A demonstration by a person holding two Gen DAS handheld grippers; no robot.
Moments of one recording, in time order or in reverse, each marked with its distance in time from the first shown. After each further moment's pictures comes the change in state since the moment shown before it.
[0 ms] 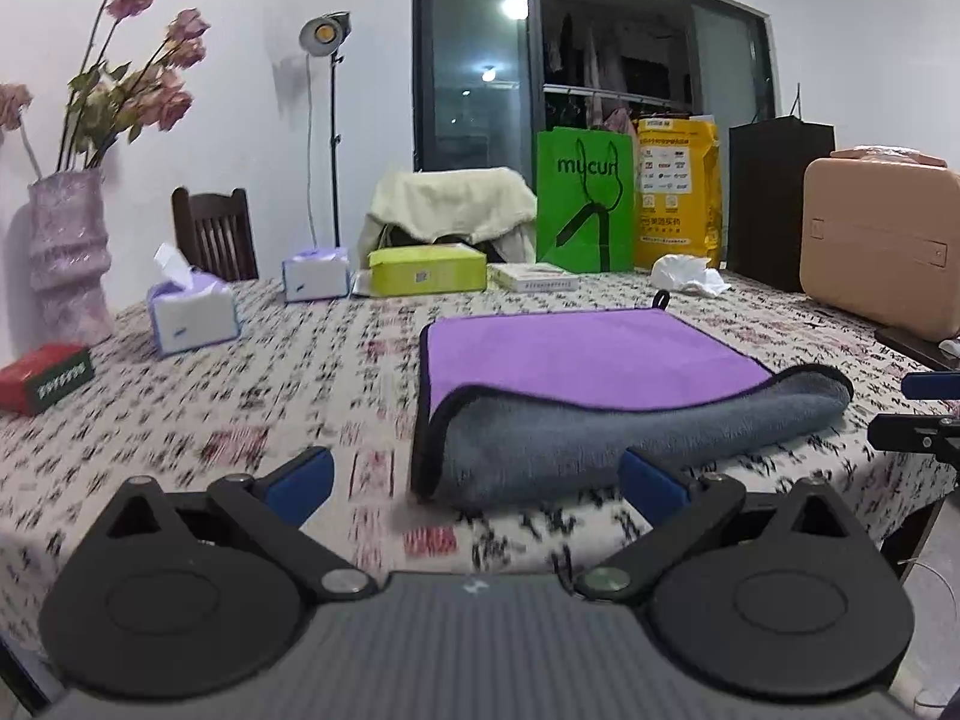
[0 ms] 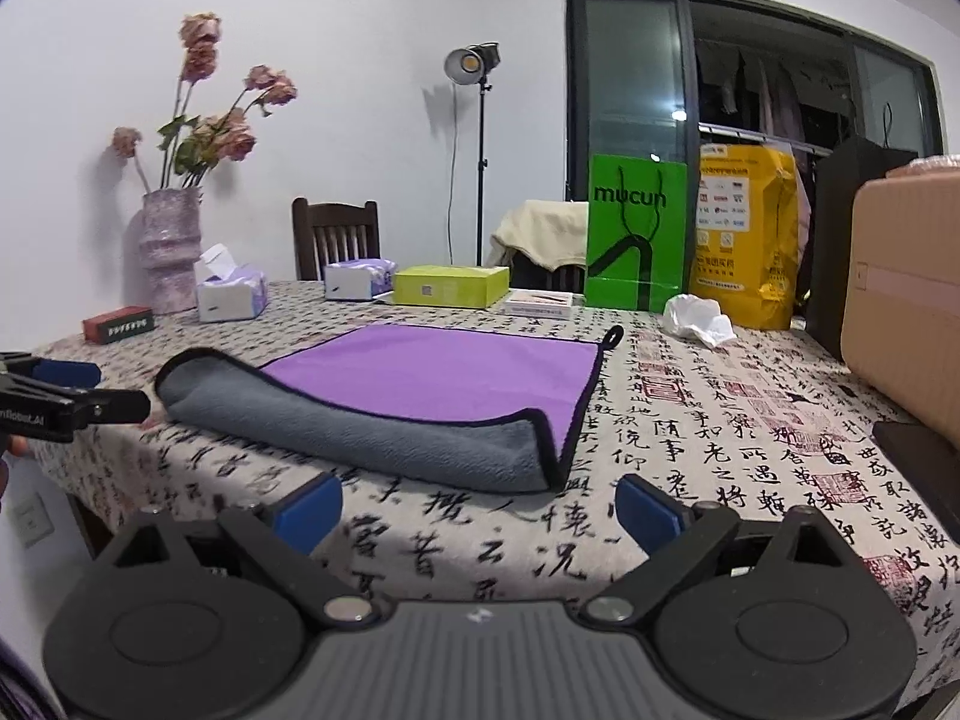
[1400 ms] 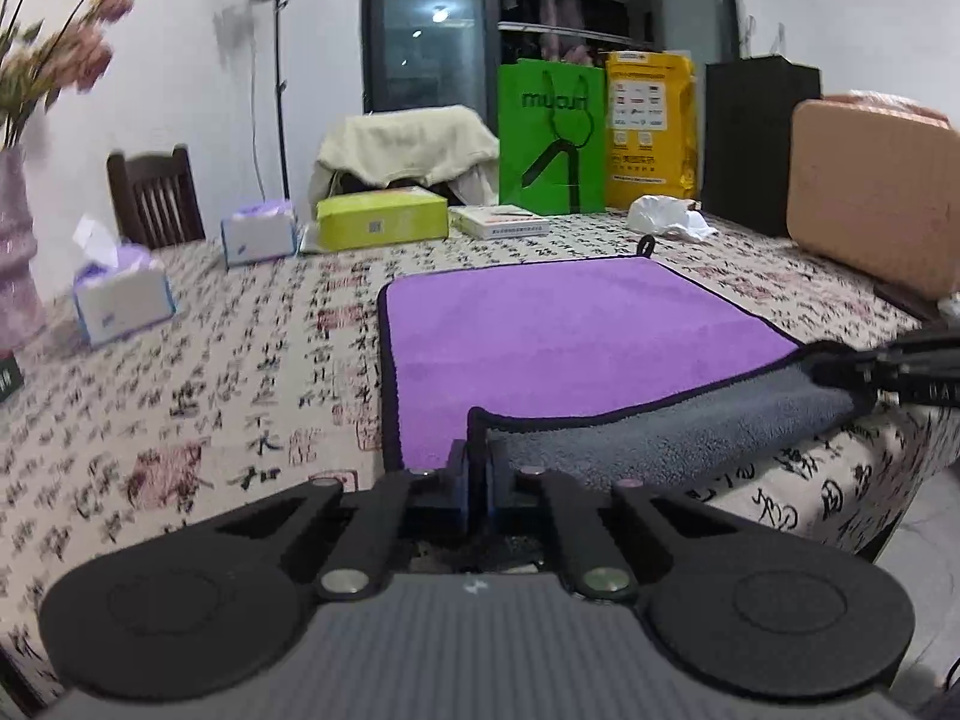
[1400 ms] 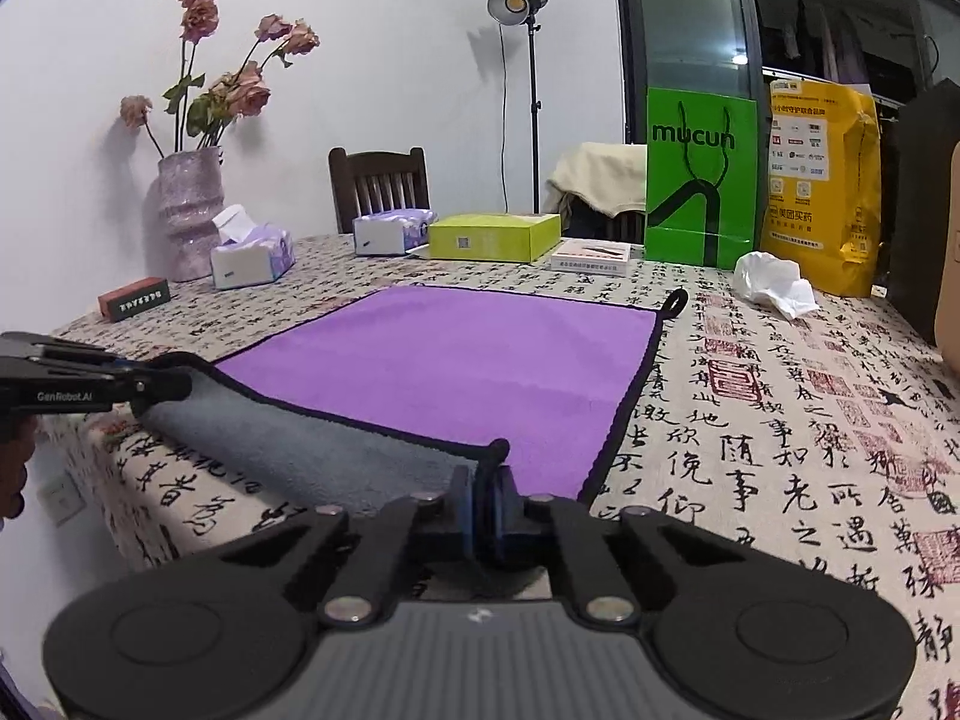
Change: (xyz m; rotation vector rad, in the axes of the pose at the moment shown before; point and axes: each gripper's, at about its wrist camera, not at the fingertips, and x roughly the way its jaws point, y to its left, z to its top) left arm 0.061 0.006 0.017 0.065 0.129 -0.083; right arm 0.077 -0.023 0.025 -0.020 0.126 0.125
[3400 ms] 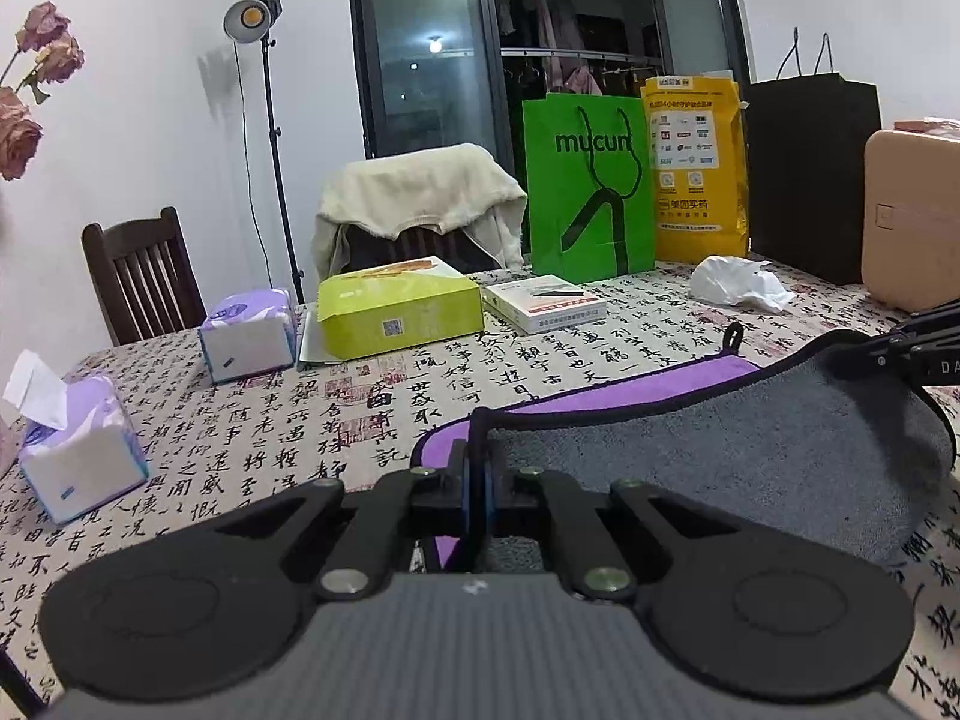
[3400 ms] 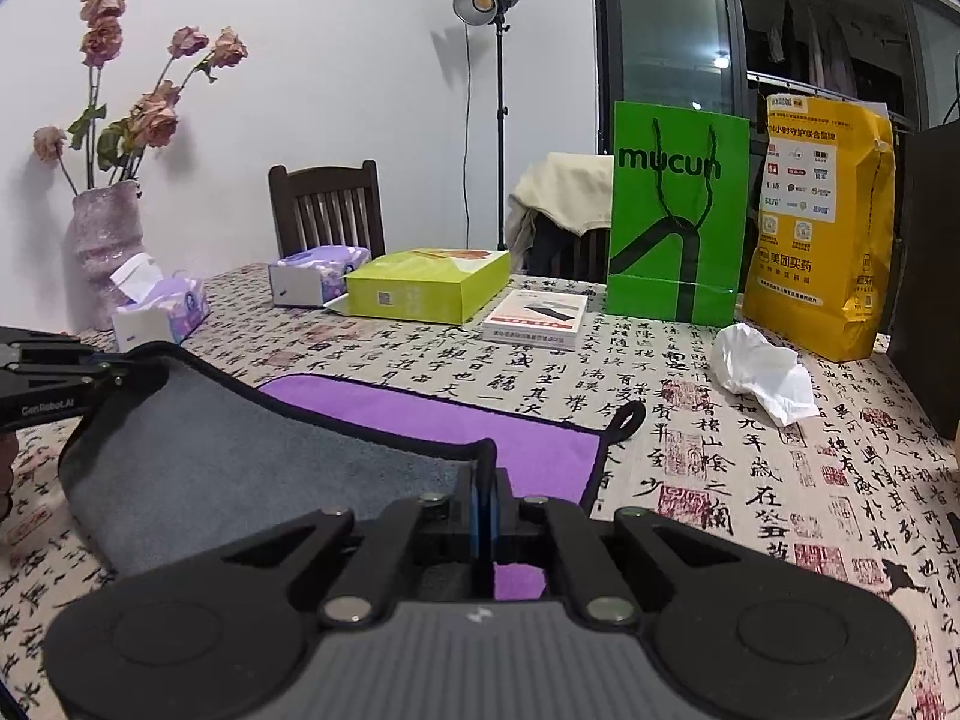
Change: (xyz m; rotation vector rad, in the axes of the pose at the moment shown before) left arm 0.114 0.033 0.098 0.044 -0.052 0.032; right arm 0.101 -0.063 0.103 0.008 0.006 -0.044
